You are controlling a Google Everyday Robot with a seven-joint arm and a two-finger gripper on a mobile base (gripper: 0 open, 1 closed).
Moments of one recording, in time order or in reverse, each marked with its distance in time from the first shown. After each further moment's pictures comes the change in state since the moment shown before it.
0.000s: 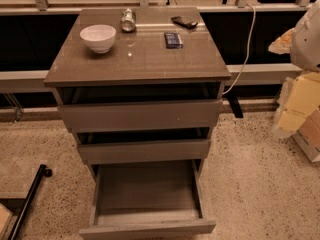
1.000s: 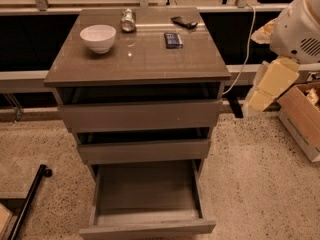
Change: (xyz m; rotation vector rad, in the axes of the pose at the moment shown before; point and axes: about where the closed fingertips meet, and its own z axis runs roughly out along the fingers) arm -0.039 -0.035 0.017 0.023 -0.199 0.056
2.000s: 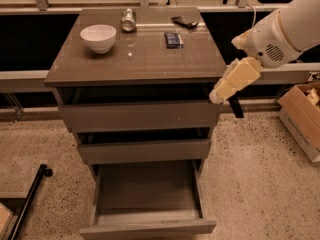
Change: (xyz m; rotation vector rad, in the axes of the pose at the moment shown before) arm -0.026 -0.033 0.054 -0.011 -0.219 0.160
